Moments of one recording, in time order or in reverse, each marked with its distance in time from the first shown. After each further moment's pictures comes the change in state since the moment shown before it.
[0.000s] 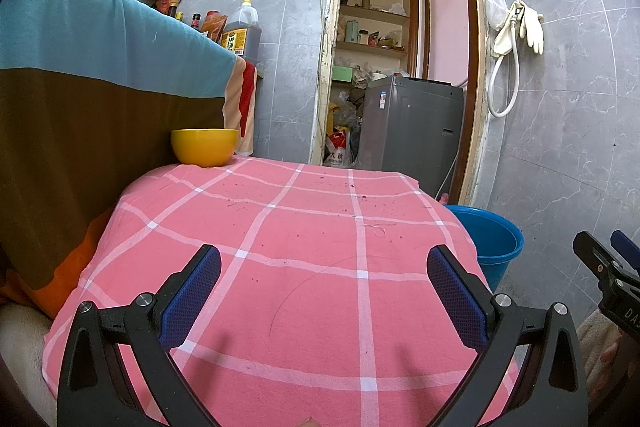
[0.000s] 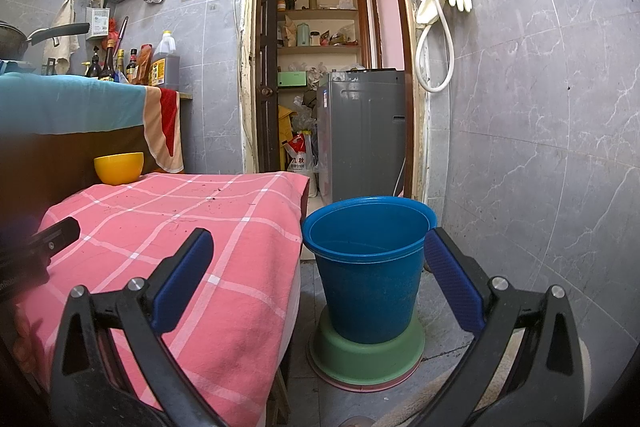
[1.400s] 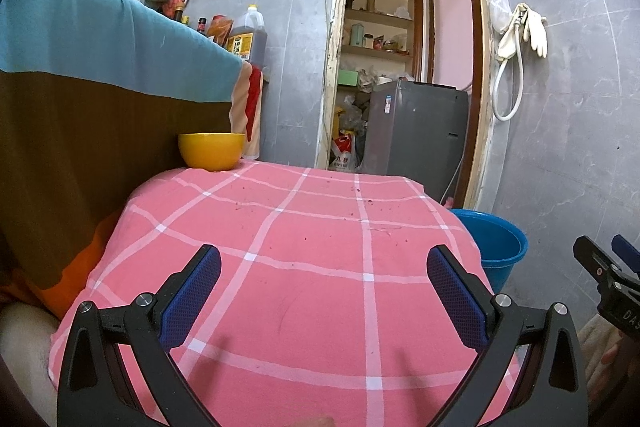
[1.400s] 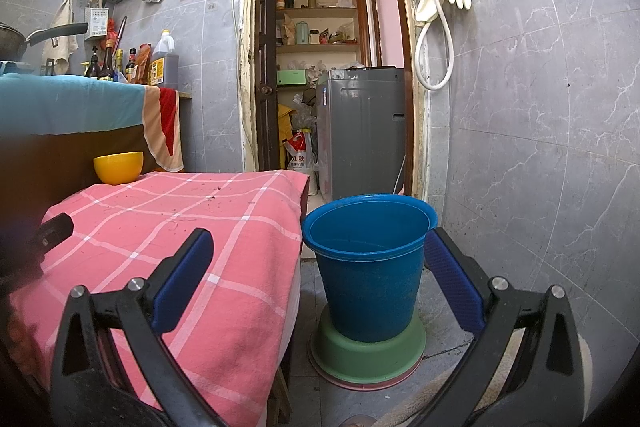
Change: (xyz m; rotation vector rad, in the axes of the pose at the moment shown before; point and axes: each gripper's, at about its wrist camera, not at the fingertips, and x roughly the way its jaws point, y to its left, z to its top) left arm -0.005 0.004 -0.005 0.001 -0.017 0.023; right arm -0.001 0.004 0.000 0.005 0.004 -0.005
